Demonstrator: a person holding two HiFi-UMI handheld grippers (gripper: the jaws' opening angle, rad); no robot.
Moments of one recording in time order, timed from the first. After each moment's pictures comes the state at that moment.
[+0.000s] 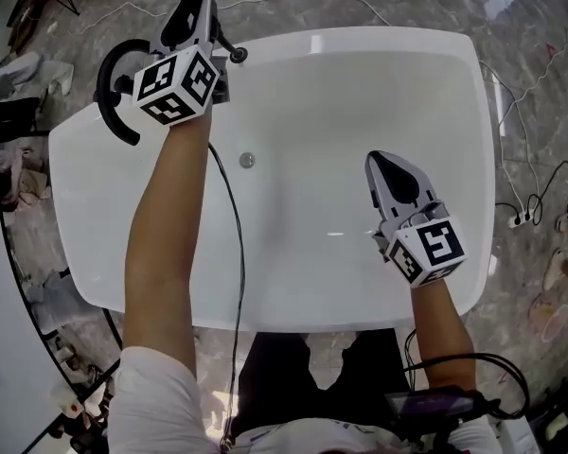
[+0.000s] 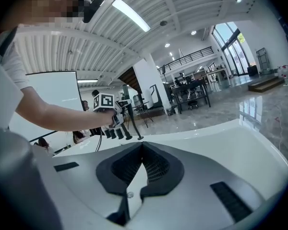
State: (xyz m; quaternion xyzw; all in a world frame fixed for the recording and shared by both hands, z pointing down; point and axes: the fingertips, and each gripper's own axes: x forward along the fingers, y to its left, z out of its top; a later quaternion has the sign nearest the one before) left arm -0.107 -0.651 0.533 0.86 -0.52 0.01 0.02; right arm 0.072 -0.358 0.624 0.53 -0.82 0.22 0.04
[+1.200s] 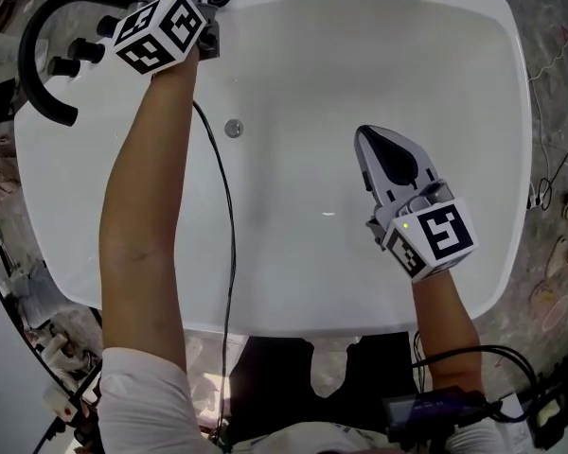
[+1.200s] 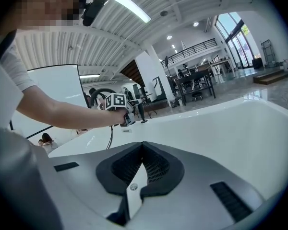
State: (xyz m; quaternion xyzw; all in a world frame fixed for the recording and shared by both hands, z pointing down) left arm -0.118 -0.685 0.674 0.86 -0.50 0.02 0.06; right arm 0.027 -0.365 0.732 0.50 -0.83 0.24 0.05
